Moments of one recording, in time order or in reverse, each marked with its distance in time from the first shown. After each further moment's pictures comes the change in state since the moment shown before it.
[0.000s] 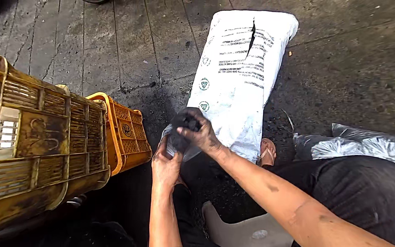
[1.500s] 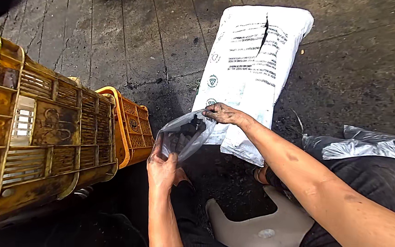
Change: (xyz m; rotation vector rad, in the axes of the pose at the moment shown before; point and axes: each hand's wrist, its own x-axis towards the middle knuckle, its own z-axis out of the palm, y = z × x) left_hand -0.004 -0.007 -0.031 0.027 0.111 0.042; right_hand 0.063 0.010 -0.072 -0.607 -0.624 0.472
